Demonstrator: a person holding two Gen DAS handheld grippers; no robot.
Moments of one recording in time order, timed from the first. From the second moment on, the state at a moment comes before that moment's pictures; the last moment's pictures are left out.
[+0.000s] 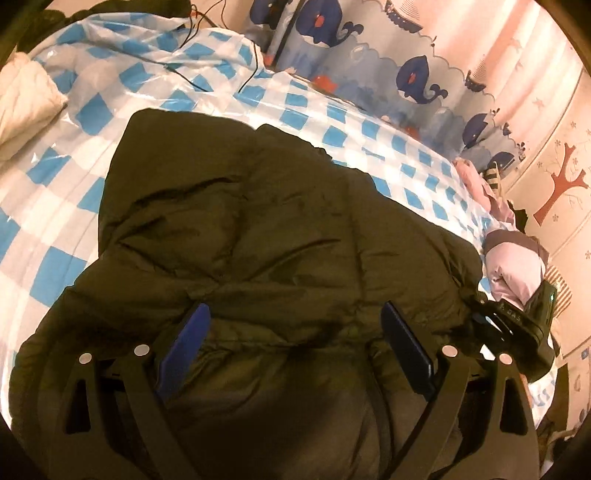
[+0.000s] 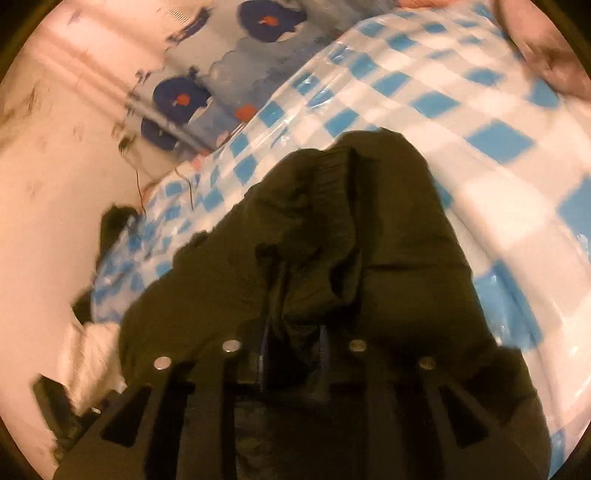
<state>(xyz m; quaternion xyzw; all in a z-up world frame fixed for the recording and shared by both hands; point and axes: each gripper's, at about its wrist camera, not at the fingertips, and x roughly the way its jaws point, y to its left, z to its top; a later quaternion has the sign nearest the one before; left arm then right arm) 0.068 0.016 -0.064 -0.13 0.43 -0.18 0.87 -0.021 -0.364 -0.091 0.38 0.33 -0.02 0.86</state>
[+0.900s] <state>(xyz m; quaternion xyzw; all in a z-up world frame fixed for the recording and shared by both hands) 0.091 0.006 -0.074 0.06 0.41 -0.07 0.91 0.021 -0.354 -0.081 0.31 0.32 -0.06 0.89</state>
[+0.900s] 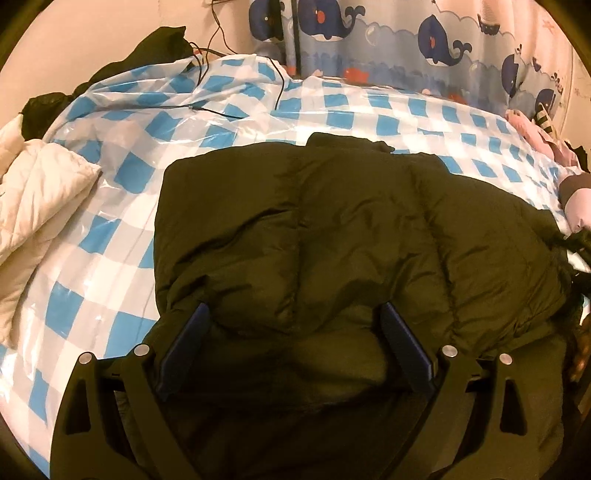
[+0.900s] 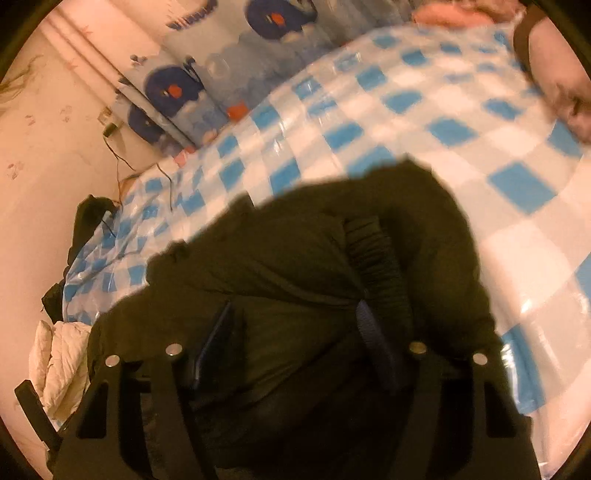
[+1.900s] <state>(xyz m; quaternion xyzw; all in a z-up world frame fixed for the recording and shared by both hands) 0.085 0.004 -0.070 0.07 0.40 -0.07 0.91 0.026 -0.322 -0.042 0.16 0.30 -0.09 0.93</state>
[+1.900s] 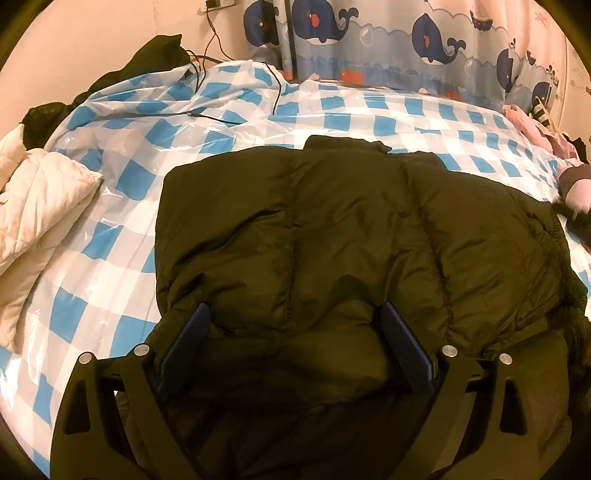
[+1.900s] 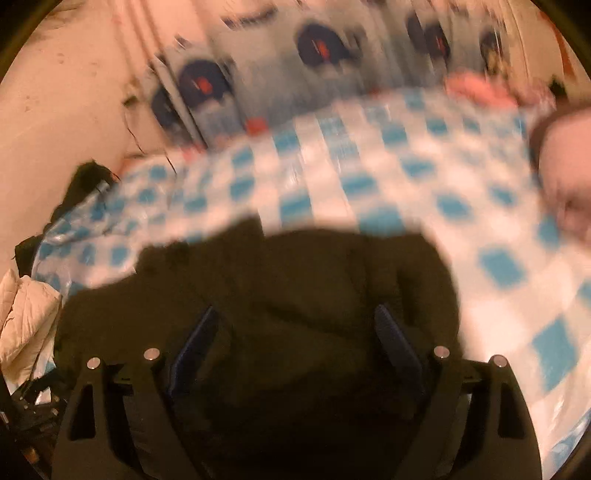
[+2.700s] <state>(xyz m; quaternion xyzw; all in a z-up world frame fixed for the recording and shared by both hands) 0.083 -0.007 -0.082 0.10 0.42 -0.06 0.90 0.053 -0.349 -0.052 0.24 0.35 -0.05 0.90</state>
